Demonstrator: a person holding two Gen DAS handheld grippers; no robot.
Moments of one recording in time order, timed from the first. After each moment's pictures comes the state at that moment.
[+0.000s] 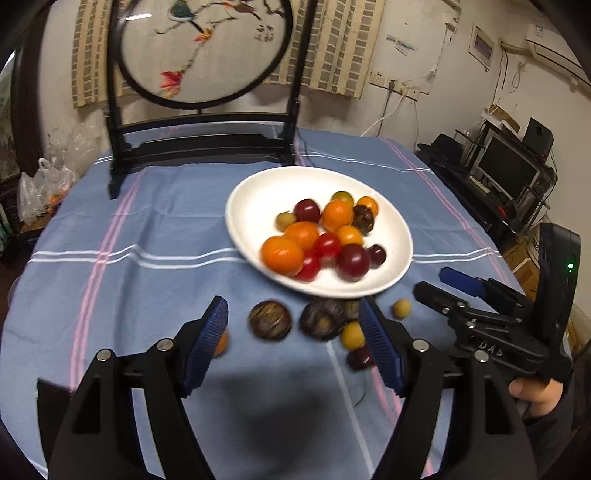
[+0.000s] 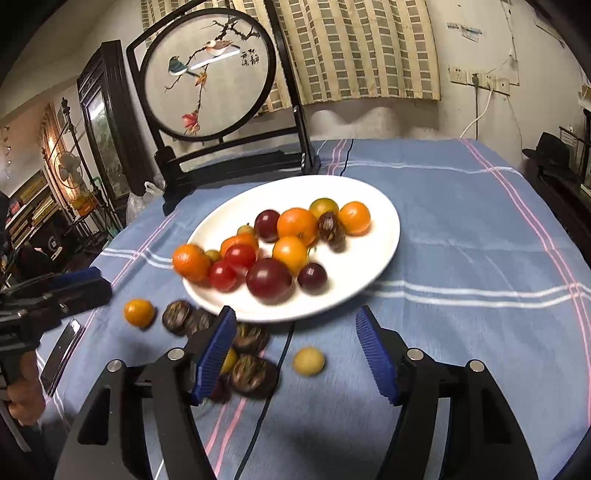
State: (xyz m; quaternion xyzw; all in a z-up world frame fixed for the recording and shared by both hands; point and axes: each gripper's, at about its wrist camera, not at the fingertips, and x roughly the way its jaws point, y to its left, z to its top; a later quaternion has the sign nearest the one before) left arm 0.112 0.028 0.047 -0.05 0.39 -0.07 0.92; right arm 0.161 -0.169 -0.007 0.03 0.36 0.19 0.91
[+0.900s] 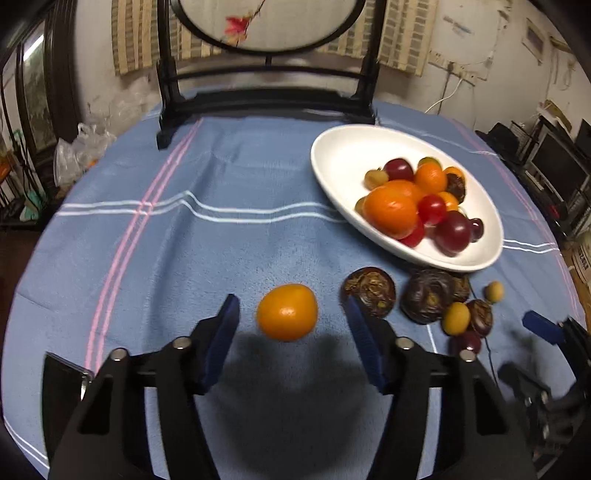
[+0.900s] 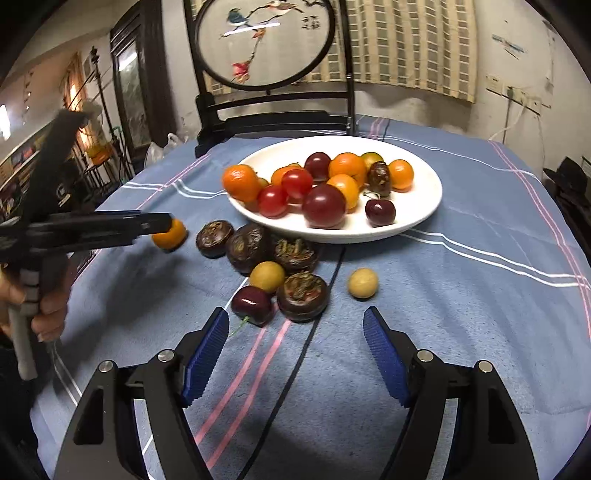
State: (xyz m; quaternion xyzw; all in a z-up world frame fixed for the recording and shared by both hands) left arm 0.142 0.068 -0.015 -0.04 0.45 0.02 0.89; right arm 0.116 -0.132 -0.026 -0.05 0.38 0.23 0.89
